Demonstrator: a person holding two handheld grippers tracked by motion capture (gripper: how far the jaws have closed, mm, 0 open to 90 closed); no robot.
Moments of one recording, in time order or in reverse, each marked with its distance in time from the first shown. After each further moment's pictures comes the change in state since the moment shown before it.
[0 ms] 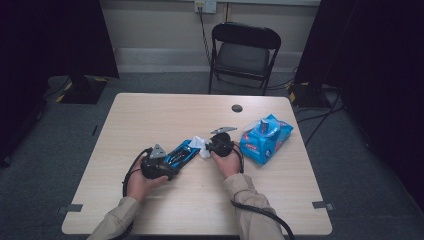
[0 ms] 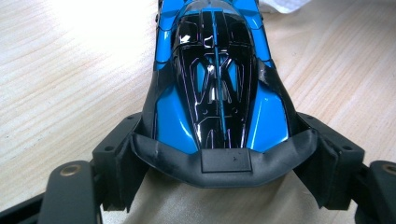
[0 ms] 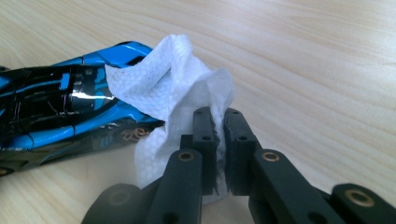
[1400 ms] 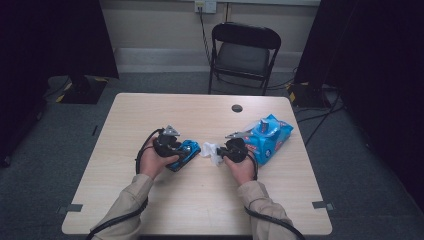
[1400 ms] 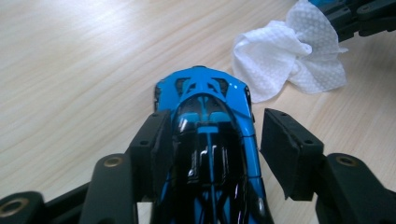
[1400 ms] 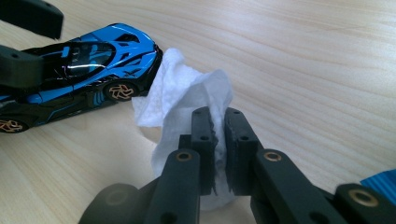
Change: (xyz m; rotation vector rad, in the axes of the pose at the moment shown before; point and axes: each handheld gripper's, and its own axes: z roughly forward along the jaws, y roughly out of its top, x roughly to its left) left arm 0.007 0.070 0.019 0.047 -0.065 -0.028; right arm -0.021 -0.025 -0.034 -0.037 0.019 0.048
